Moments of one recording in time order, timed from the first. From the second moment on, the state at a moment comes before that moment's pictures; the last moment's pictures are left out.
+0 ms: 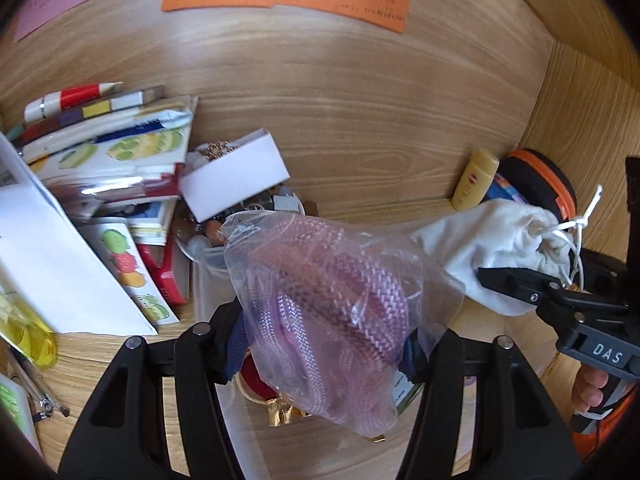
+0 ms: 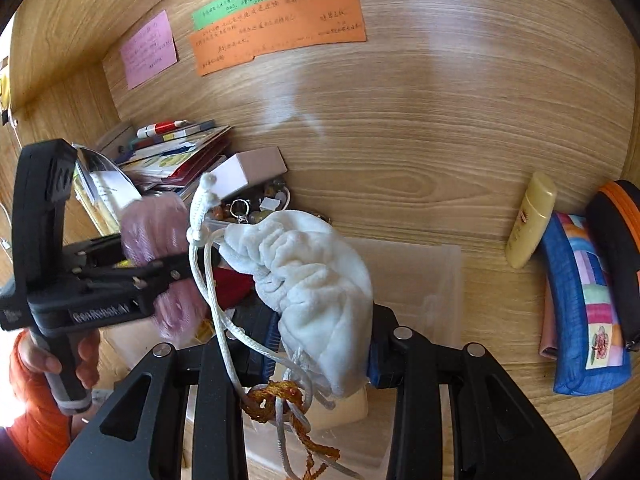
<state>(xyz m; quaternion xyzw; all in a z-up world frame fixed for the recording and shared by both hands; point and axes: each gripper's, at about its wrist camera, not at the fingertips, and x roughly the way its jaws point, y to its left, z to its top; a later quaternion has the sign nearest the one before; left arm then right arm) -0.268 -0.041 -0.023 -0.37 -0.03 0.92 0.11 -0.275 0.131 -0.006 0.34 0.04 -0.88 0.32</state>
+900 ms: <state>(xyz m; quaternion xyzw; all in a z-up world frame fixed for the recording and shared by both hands) -0.258 -0.039 -0.018 -0.36 -0.02 0.93 0.09 -0.263 0.106 -0.026 0.36 0.11 -0.87 0.31</state>
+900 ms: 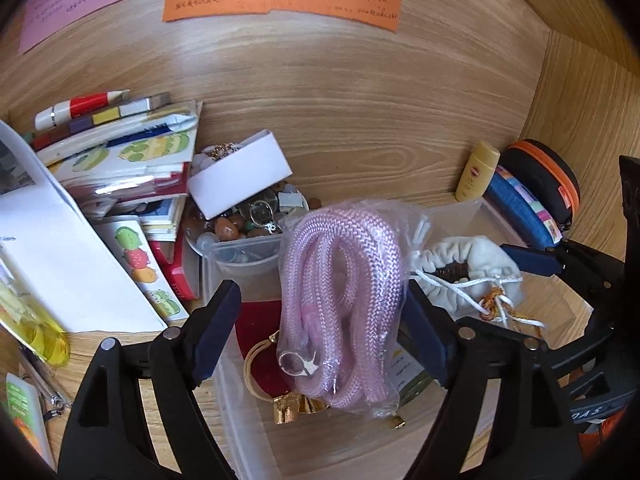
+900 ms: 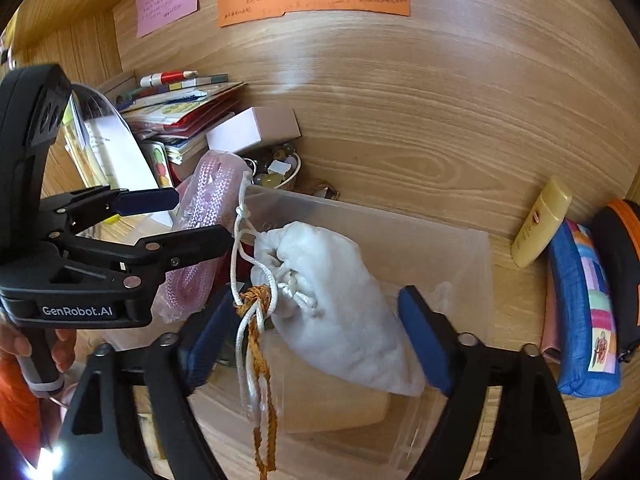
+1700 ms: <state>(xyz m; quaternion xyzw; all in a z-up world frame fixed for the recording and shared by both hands) -0.170 -0.044 0.024 -0.31 0.03 0.95 0.04 -0.183 0.146 0.021 0.29 0.11 -0.90 0.30</state>
